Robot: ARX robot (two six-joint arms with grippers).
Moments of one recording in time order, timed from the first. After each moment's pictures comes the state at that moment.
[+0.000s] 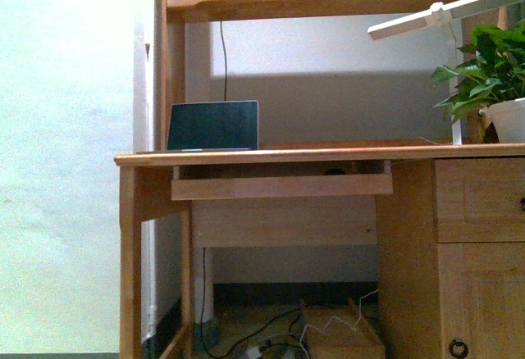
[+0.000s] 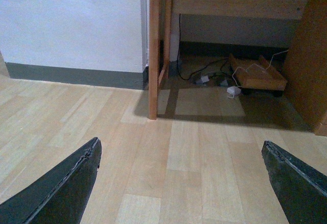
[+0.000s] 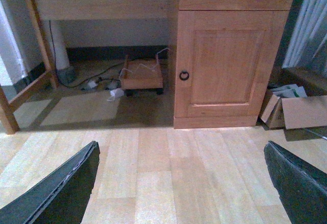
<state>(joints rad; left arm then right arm) 0.00 0.00 0.01 -0.01 0.00 -0.01 0.00 0.00 0.02 0.00 0.00 0.00</state>
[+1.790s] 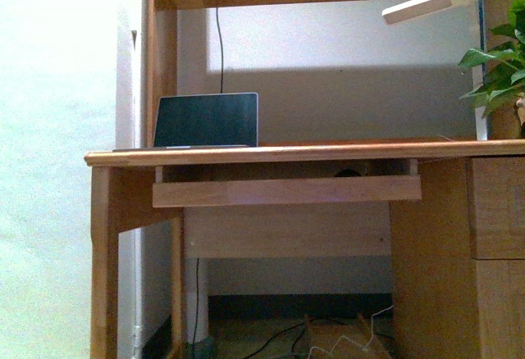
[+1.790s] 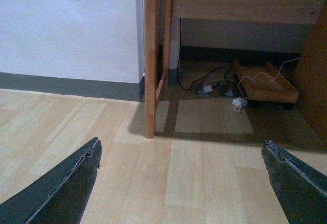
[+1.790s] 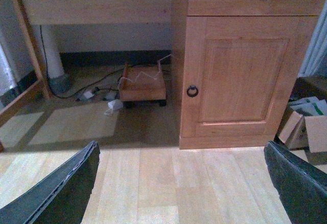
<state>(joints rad) 0.00 0.00 0.01 -0.01 0.00 -0.01 0.00 0.00 0.02 0.00 0.00 0.00</state>
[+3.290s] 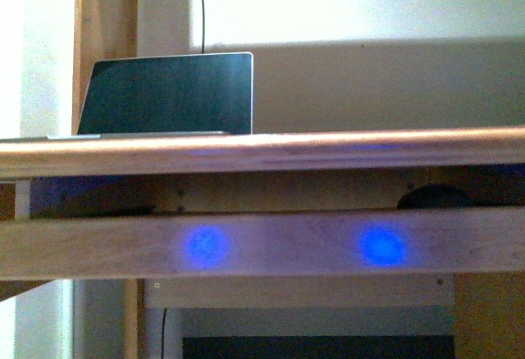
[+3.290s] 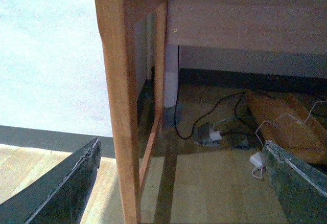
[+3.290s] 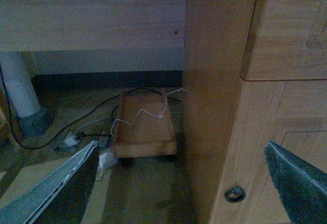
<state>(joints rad) 0.00 0.00 0.01 -0.01 0.00 -0.01 0.00 0.00 0.02 0.00 0.00 0.00</state>
